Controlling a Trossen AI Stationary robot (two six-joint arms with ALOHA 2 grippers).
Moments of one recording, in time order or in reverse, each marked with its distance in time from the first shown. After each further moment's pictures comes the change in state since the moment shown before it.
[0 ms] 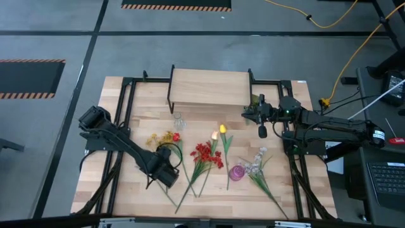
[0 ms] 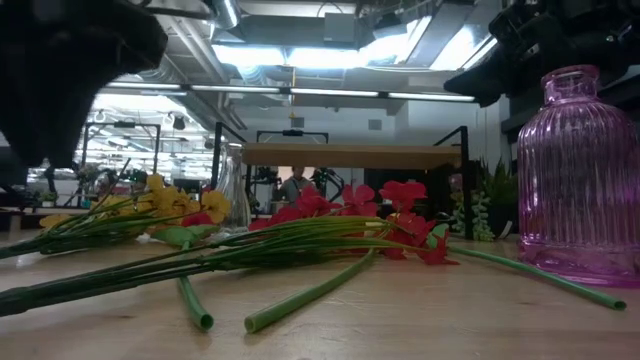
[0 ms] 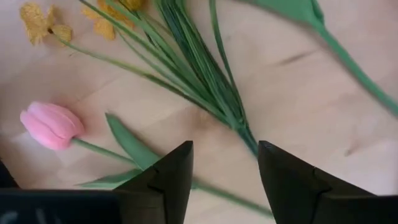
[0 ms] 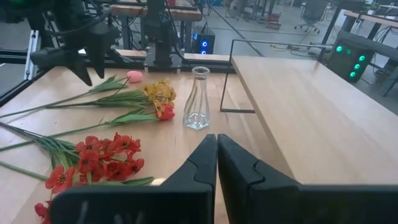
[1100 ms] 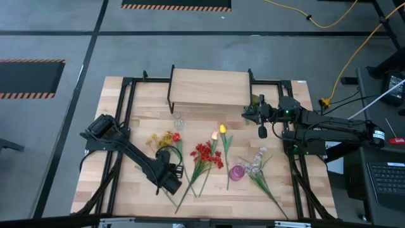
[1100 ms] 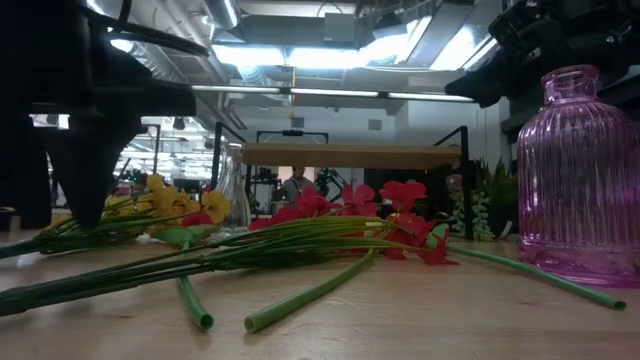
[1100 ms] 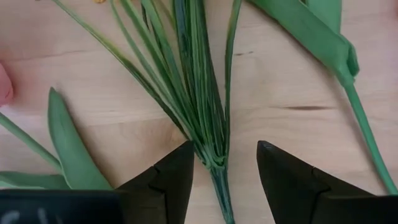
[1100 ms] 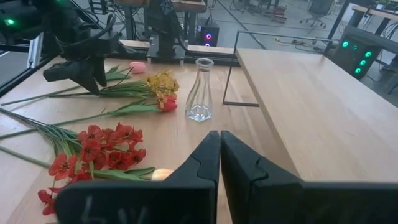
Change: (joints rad) left arm -0.038 0.155 0.000 0.092 -0.104 -0.382; right arm 0.000 0.000 0.000 -0.017 0.000 -0.024
